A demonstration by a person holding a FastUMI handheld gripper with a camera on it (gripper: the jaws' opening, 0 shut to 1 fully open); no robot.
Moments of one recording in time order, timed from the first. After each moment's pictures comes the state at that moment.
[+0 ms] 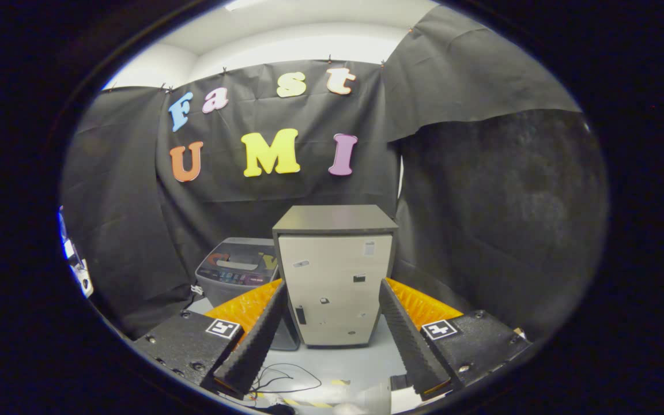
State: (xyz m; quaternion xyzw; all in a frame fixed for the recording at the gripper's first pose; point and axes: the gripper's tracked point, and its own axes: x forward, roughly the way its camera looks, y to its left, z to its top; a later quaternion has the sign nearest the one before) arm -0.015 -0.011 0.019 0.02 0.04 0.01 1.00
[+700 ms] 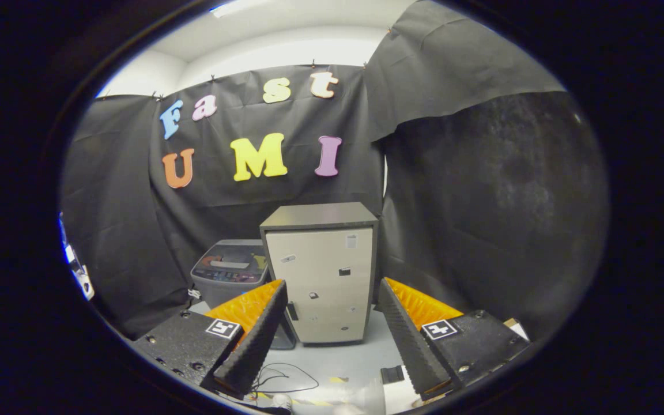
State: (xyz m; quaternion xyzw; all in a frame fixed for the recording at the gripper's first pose) arm -0.043 -0.043 0.004 0.04 0.04 -0.01 1.00
